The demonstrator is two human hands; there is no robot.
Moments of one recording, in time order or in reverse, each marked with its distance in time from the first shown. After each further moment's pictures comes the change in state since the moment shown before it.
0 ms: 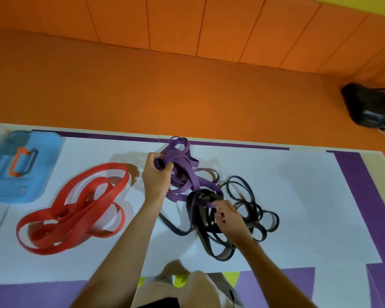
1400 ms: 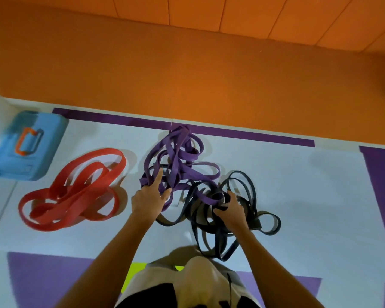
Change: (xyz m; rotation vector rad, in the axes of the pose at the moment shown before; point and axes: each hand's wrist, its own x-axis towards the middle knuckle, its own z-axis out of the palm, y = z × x) left_hand -0.042 -0.054 0.008 1.187 -0.423 -0.065; right_hand 0.041 0.054 0.001 0.238 -0.117 0.406
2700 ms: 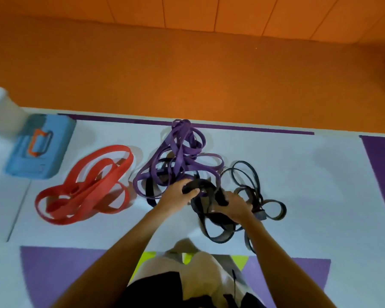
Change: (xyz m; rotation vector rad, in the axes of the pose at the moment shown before) left_hand -0.018 0.019 0.025 -0.757 -0.202 0.227; right_hand -0.026 -0.011 -0.004 -0.311 -0.225 -0.105
